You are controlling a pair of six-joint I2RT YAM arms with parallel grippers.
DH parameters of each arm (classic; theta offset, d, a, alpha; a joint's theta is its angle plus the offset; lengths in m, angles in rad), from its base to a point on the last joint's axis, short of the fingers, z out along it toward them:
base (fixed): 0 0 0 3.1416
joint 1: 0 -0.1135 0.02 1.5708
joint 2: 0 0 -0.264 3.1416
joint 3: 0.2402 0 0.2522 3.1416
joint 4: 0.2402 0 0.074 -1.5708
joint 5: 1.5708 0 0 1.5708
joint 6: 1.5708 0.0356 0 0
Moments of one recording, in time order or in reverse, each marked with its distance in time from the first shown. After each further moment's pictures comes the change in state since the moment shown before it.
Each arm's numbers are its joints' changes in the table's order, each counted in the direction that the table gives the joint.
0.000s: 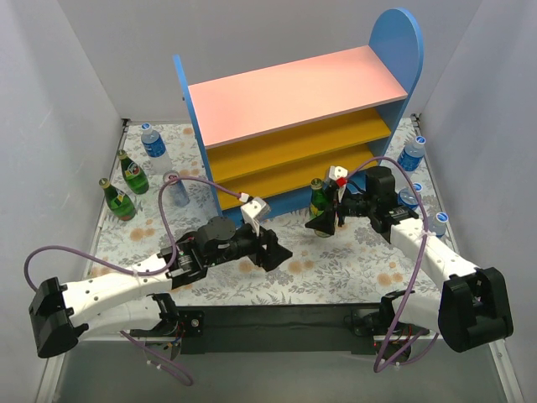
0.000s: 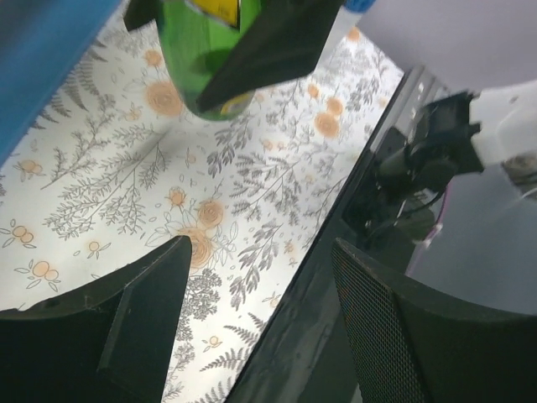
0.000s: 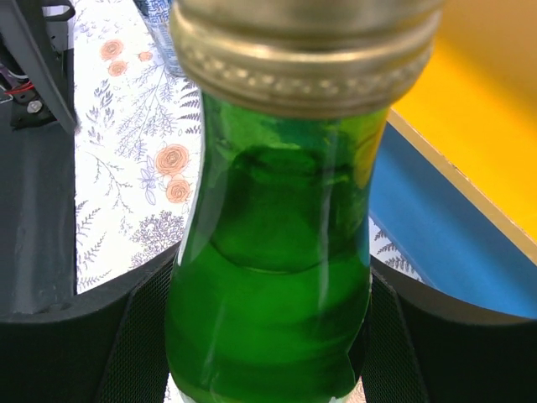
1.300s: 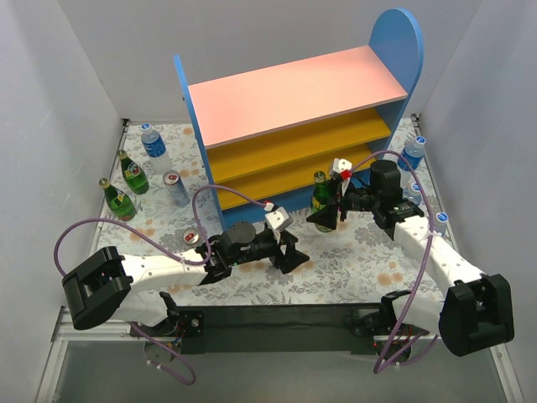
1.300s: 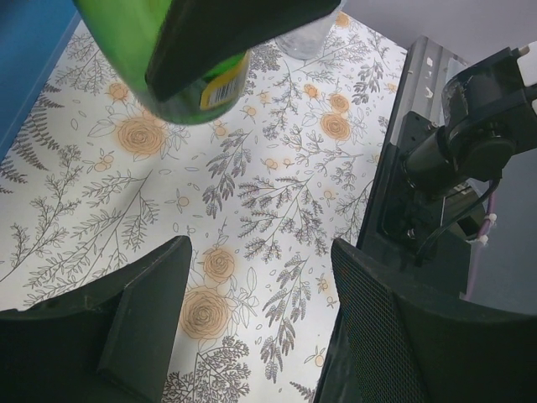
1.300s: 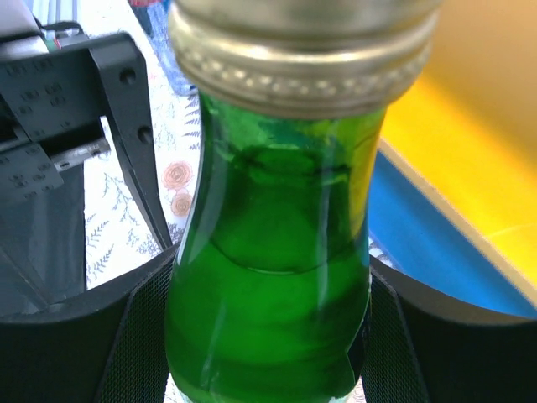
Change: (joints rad) left arm 0.000 0.343 -0.133 -0.554 0.118 0.159; right arm 0.015 -0.024 0.045 0.038 -0.012 0.025
